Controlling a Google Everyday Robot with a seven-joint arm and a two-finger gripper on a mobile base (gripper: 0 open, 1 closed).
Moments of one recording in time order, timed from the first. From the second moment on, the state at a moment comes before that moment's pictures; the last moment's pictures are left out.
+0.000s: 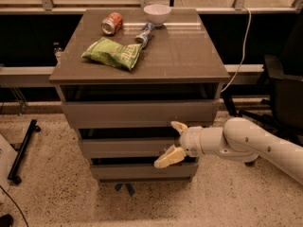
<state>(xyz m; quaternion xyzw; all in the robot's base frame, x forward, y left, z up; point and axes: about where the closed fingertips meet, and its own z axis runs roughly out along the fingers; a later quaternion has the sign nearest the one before) 0.552 -0.057 0.634 -0.46 0.72 0.30 0.42</state>
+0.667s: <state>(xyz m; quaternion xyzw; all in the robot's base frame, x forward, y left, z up) 0.556 -0.063 0.607 -0.44 0.73 0.32 0.41</state>
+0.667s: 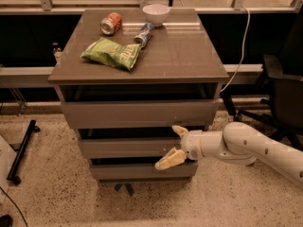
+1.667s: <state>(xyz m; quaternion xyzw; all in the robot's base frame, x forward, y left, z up) 0.583 -0.076 0.547 -0.38 0.78 0.26 0.43</state>
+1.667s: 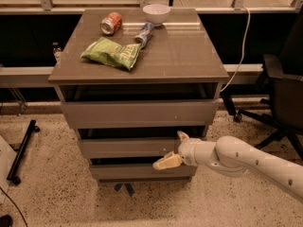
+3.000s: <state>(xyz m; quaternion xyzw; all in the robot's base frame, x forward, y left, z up) 0.660 -0.098 0.463 -0.36 0.82 0.23 0.39</state>
